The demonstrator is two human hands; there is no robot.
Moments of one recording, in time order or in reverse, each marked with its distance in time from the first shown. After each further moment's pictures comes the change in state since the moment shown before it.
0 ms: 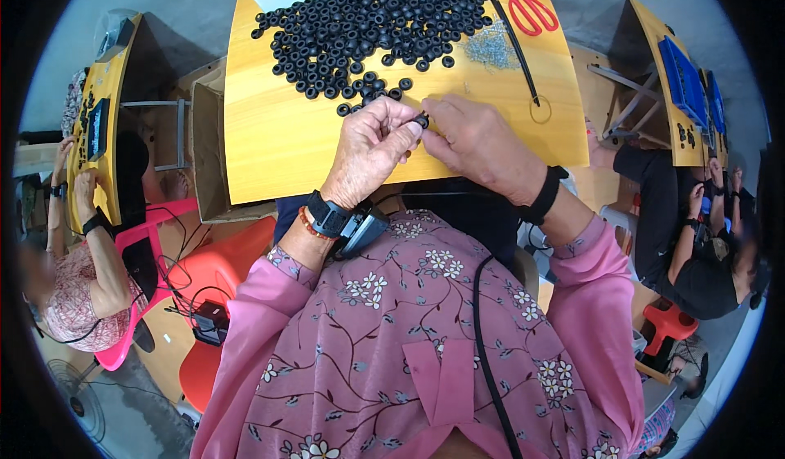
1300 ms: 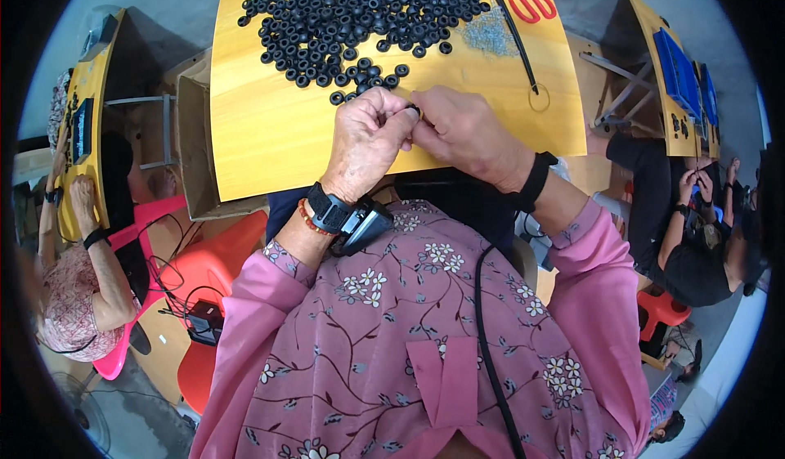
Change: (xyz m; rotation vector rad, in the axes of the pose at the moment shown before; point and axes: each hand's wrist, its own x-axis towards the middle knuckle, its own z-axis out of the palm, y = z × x) left_hand 0.000 -0.003 0.004 0.018 0.090 -0.016; right_hand 0.003 0.004 0.022 0.080 0.024 0.002
